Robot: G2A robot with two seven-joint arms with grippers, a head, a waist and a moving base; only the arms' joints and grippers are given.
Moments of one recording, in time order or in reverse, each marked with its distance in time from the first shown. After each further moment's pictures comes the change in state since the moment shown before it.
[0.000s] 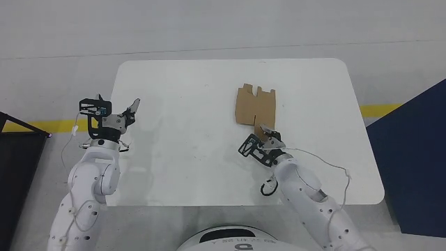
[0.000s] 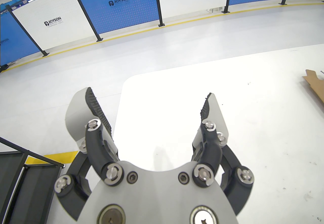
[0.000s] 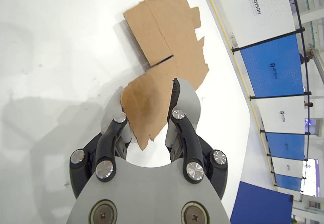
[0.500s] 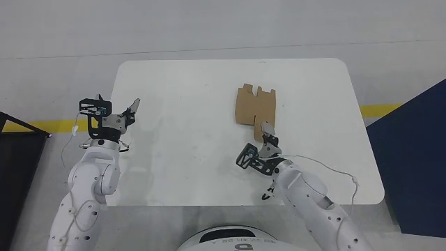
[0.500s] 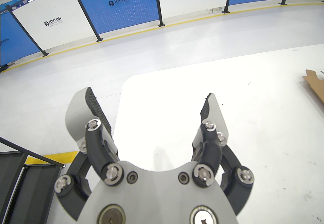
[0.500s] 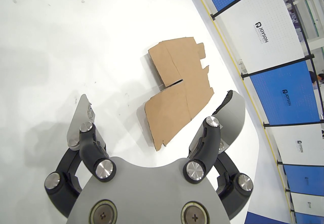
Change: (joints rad) left arm 0.000 0.000 0.000 0.000 0.000 0.000 0.000; right arm -0.060 0.023 0.032 -0.067 0.068 -0.116 -0.189
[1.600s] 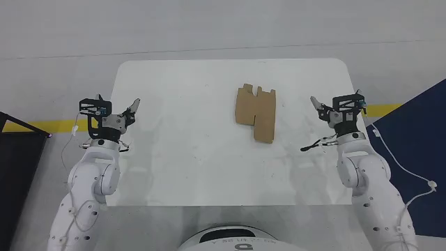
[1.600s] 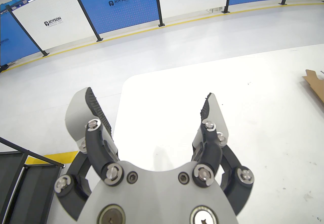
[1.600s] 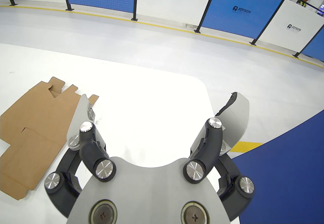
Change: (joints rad) left arm 0.000 0.000 0.000 0.000 0.000 0.000 0.000; right arm -0.007 0.020 0.489 0.037 0.718 0.163 -0.225
